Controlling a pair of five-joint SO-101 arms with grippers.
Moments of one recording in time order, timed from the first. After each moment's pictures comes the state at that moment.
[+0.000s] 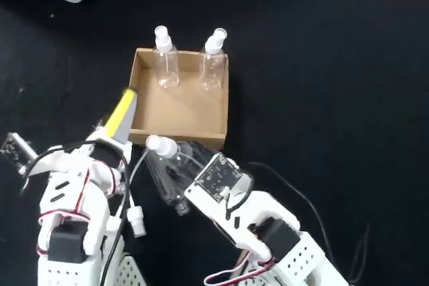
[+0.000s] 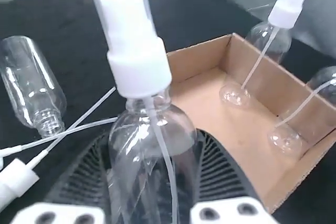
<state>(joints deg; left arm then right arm) 0.0 -104.1 77.8 47.6 50.2 -41.7 -100.4 96.9 34.6 12.8</state>
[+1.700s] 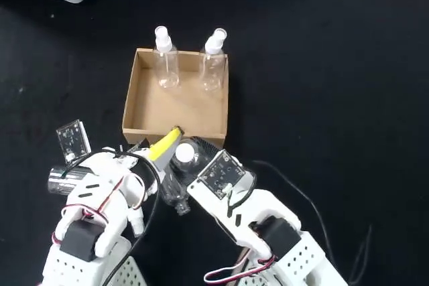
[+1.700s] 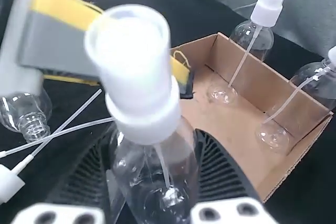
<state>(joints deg) 16.0 -104.7 83.9 55.3 39.5 -40.3 -100.3 96.9 34.3 12.9</state>
